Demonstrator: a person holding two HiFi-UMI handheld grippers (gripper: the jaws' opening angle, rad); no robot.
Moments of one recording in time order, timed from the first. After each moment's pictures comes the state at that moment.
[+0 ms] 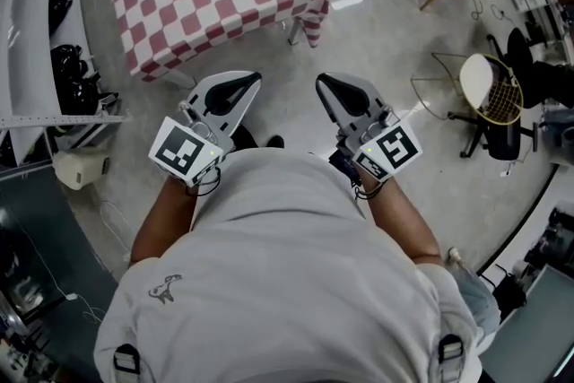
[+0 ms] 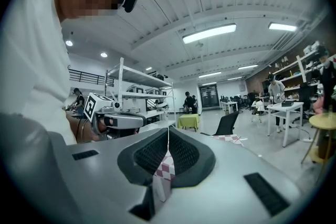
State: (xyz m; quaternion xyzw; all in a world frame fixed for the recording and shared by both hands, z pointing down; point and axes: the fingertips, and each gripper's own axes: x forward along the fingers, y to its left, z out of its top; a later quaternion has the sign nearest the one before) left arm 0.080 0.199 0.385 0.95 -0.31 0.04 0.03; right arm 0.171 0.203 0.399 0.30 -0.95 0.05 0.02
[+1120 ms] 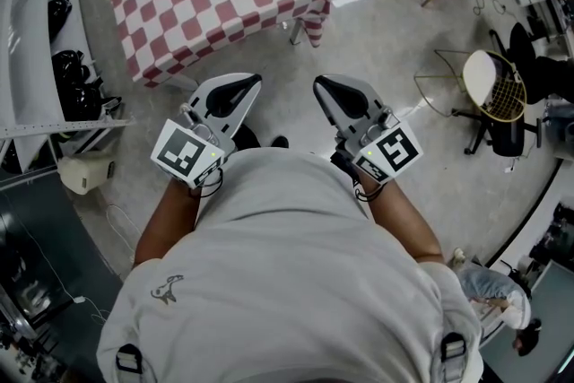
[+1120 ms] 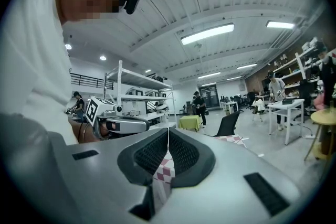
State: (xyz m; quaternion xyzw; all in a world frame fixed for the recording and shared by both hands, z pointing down) left arm 0.078 0.184 0.388 0.95 -0.31 0.04 0.04; right arm 0.163 0.193 0.394 0.30 -0.95 0.06 0.01
